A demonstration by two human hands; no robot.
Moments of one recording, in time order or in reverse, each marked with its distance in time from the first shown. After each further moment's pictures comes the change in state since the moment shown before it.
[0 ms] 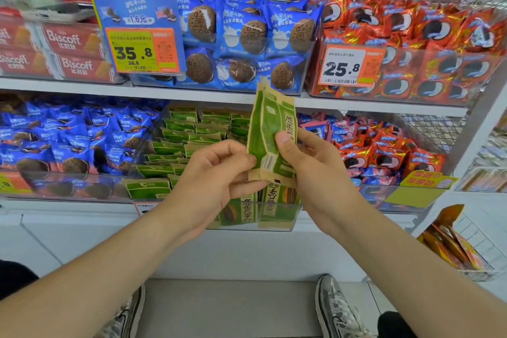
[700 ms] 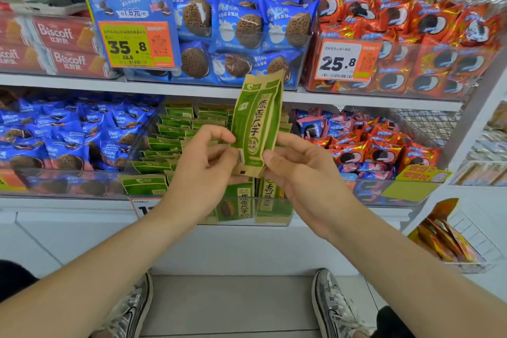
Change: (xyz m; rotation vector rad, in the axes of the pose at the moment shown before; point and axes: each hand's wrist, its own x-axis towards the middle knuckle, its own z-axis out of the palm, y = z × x) left_hand 0.002 -0.007 -0.005 0.372 0.177 0.177; right_hand -0.009 0.015 -0.004 0.066 -0.133 -0.024
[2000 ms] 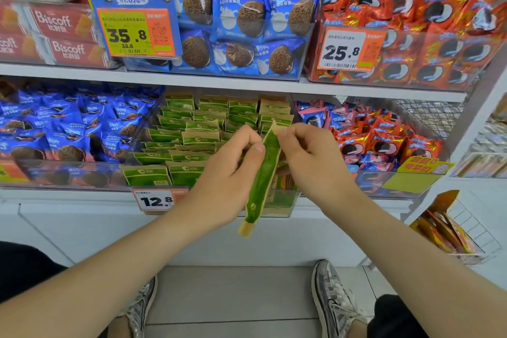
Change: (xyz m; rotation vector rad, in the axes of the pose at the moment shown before) left_hand -0.011 -0.002 0.016 0.273 -0.208 0.212; right_hand 0.018 0.003 -0.015 -0.692 0.129 -0.153
